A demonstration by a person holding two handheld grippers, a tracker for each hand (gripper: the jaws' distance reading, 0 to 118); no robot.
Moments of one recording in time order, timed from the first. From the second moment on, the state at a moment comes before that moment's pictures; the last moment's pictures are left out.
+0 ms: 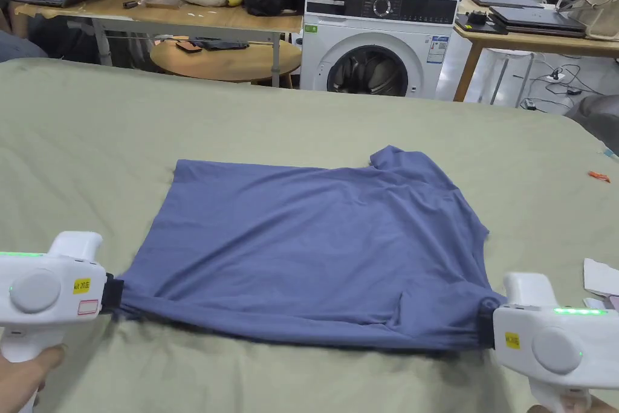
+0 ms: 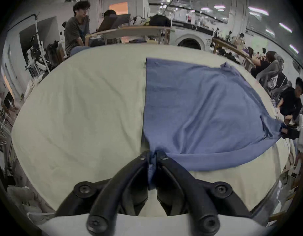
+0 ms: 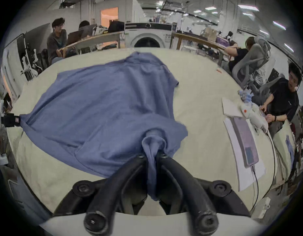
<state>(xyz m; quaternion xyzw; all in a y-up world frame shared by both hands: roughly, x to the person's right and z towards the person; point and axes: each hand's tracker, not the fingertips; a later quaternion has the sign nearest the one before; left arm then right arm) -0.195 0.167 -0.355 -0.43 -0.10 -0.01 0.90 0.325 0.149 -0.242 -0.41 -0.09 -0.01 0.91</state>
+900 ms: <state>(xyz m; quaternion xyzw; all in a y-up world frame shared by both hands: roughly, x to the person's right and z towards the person) -0.165 0.154 -0.570 -0.47 -0.09 0.02 0.88 0.379 0.137 -0.465 -0.43 -0.09 -0.04 0.90</state>
